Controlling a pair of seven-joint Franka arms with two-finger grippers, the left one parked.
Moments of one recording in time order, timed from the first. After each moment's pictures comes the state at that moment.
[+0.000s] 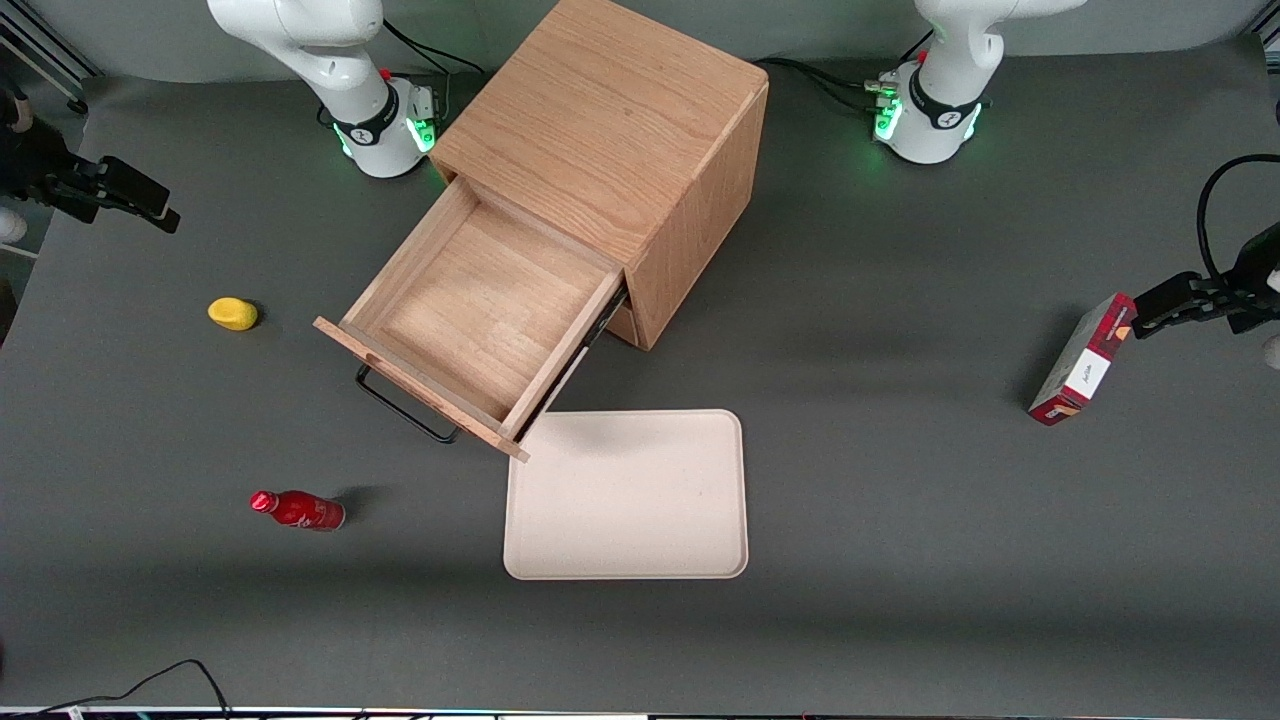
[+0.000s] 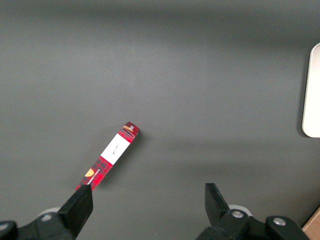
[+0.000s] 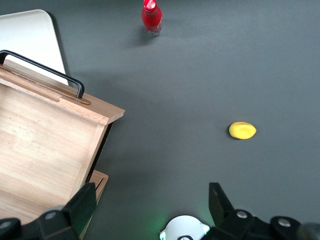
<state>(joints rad) -0.10 -0.17 0.09 -1.66 0.01 1.43 0.16</state>
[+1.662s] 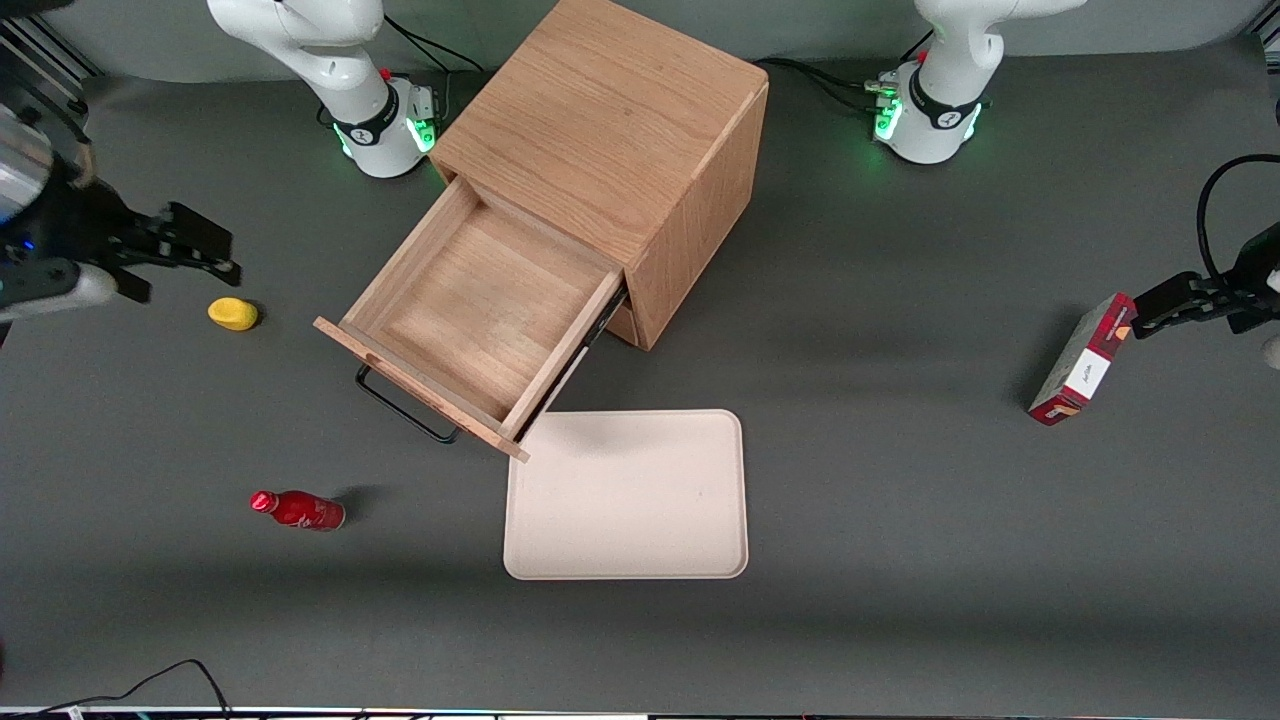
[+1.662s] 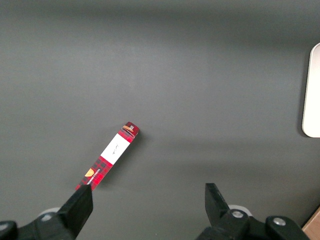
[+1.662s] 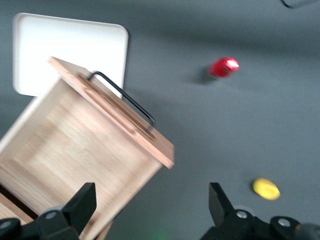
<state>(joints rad) -0.08 0.21 0.30 -1.20 0.02 1.39 0.06</state>
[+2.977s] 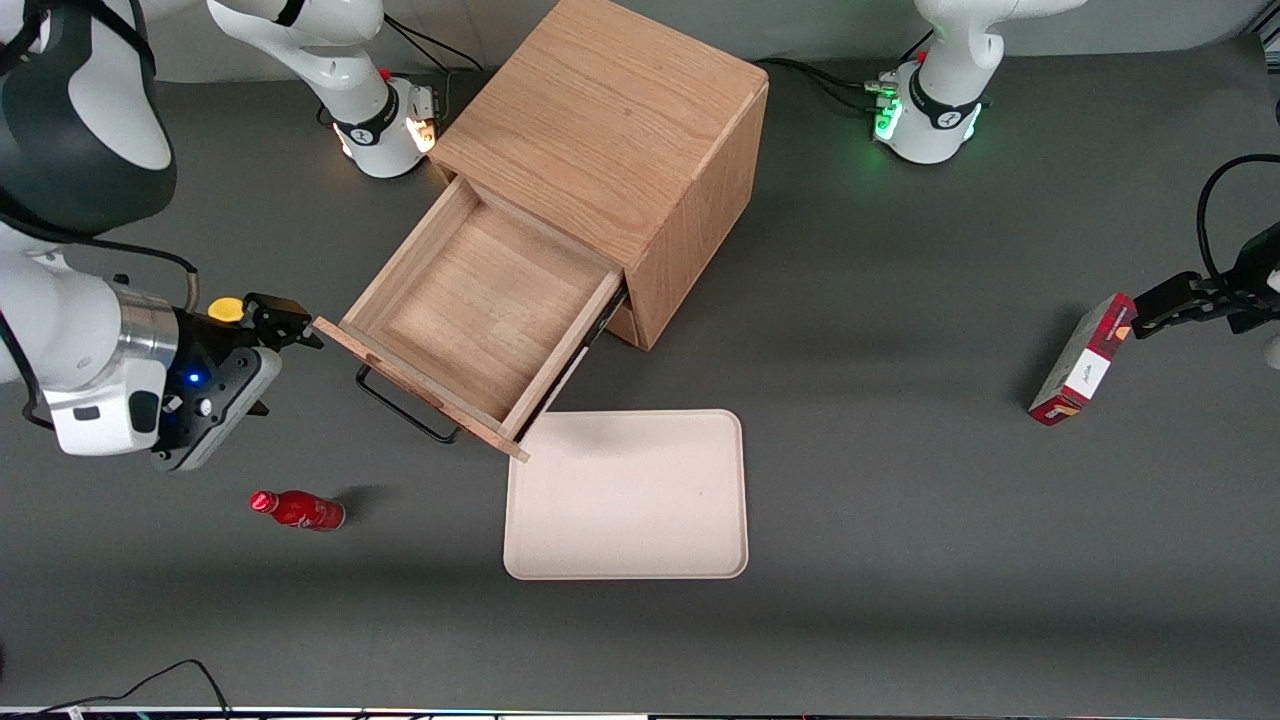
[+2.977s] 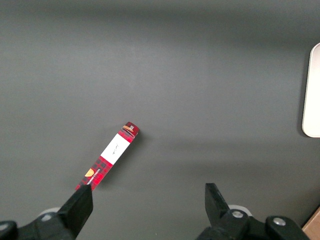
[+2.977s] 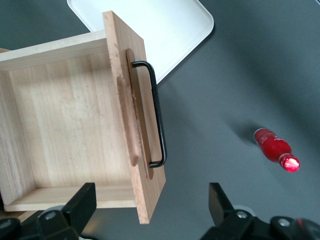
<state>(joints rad) -0.08 0.51 0.36 -1.03 0.00 1.35 -0.57</state>
